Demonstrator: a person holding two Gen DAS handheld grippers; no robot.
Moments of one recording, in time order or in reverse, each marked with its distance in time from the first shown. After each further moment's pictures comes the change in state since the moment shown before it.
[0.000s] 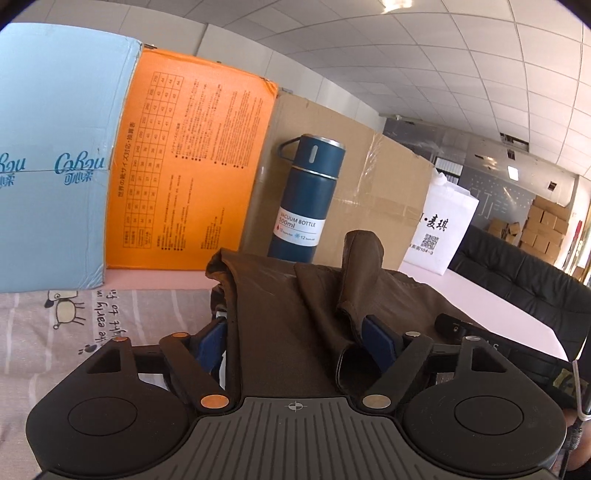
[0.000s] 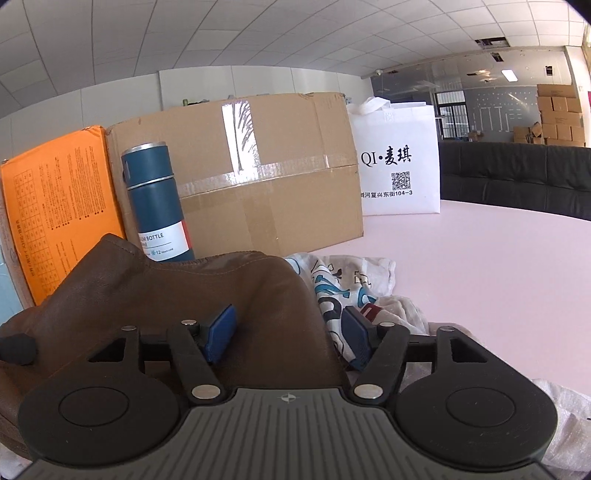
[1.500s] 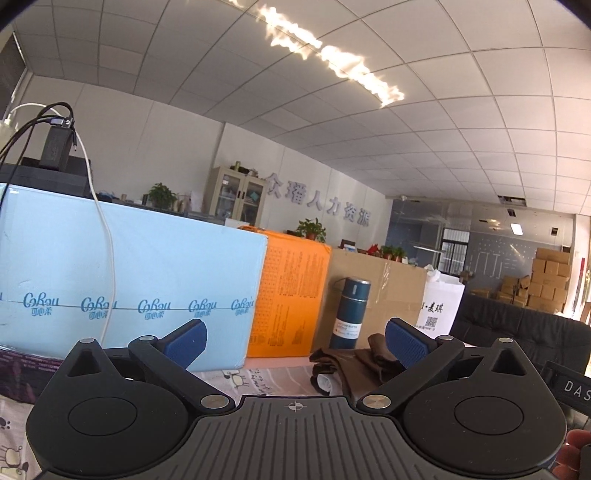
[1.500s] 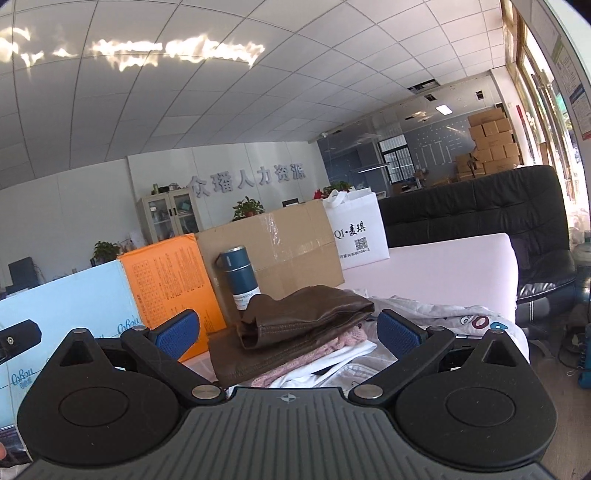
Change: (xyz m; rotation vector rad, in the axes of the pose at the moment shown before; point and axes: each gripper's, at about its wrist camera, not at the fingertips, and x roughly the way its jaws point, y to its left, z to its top) left arm -0.266 0.064 0.015 0.055 -0.299 0.104; right arm -0.338 0.156 -0.021 0.150 -0.222 -0.182
